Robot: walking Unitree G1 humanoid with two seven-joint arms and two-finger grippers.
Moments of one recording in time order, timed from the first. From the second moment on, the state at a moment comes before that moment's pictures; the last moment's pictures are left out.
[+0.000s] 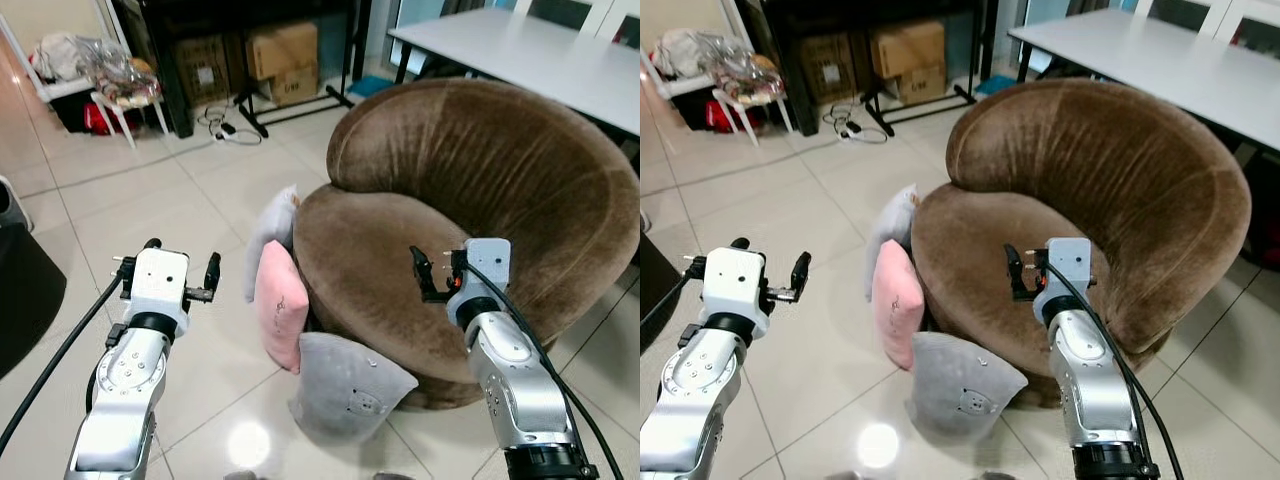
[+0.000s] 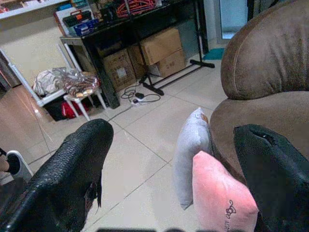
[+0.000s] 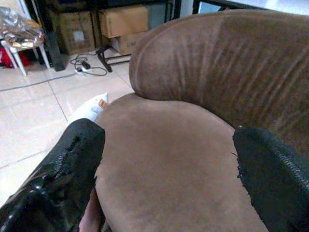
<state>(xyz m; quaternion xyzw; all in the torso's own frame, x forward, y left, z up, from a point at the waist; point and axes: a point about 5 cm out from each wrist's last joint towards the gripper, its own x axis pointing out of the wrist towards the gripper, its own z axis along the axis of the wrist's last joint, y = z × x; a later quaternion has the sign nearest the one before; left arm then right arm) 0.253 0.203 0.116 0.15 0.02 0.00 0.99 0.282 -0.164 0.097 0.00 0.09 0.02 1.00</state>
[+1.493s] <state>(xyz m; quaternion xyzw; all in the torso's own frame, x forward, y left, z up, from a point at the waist) 0.256 0.191 0.117 0.13 -0.01 -0.04 0.99 0.281 -0.160 0.111 0.02 0.00 0.05 1.00</state>
